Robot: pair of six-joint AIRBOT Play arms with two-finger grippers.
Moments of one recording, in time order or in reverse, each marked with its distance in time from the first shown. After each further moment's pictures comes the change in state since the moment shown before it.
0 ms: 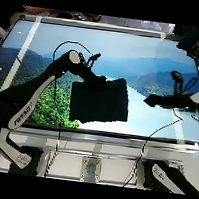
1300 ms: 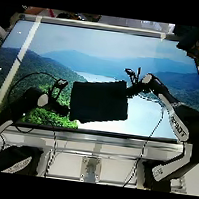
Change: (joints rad) left arm 0.032 0.694 -0.897 0.522 0.238 -0.085; right arm 0.298 -0.648 0.398 0.000 -0.035 -0.009
